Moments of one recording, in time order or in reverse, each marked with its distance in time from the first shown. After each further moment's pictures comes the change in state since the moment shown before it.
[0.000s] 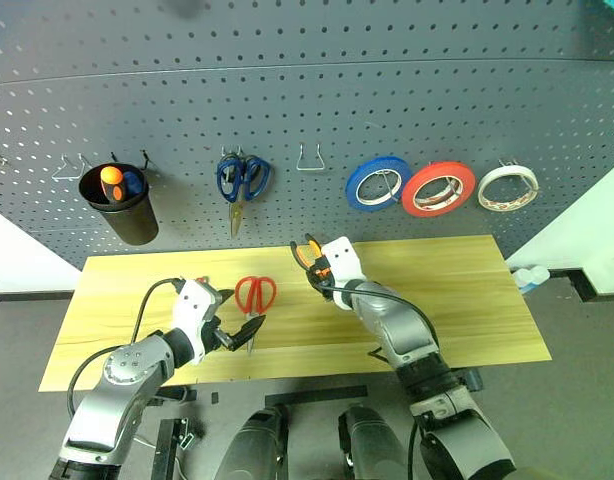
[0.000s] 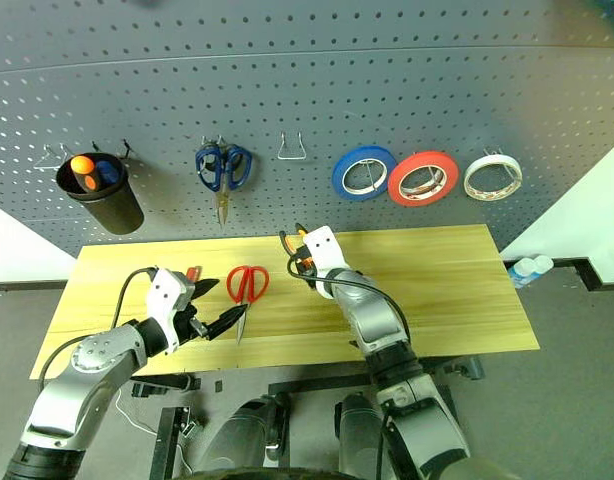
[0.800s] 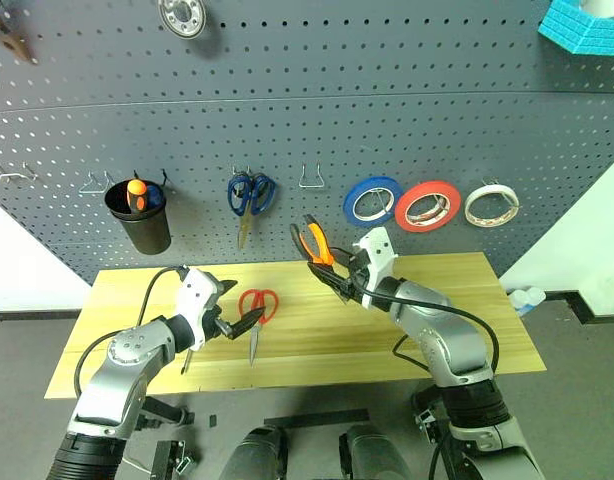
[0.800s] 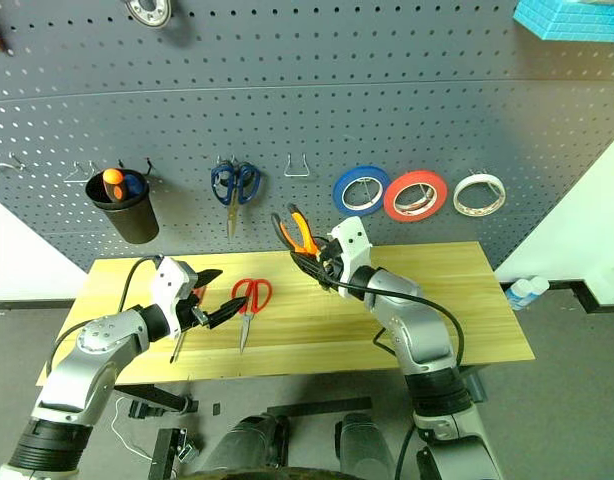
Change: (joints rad) left arm -0.103 0.006 -0.011 0.128 0.025 -0.061 -0.081; right arm 0.128 -0.127 -0.108 -0.334 0.296 -0.056 0.298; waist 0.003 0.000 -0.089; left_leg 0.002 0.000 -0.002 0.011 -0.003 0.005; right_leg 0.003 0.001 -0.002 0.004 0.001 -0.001
